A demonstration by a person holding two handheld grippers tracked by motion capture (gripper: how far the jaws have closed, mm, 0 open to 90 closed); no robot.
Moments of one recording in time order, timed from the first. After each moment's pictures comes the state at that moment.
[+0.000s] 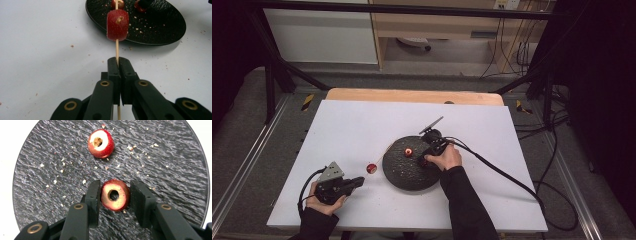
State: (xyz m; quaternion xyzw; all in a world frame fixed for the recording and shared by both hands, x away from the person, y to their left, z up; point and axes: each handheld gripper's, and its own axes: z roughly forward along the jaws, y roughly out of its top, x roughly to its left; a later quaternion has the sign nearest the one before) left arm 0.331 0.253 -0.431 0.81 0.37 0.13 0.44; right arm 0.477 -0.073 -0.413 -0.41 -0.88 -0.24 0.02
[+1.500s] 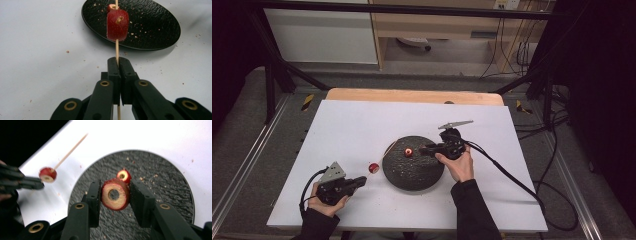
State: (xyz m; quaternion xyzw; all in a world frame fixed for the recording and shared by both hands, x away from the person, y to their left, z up) left arm 0.328 0.246 -0.427 0.80 0.36 0.13 0.45; right arm 0.435 -0.114 -0.374 -0.42 -0.79 -0.45 0.00
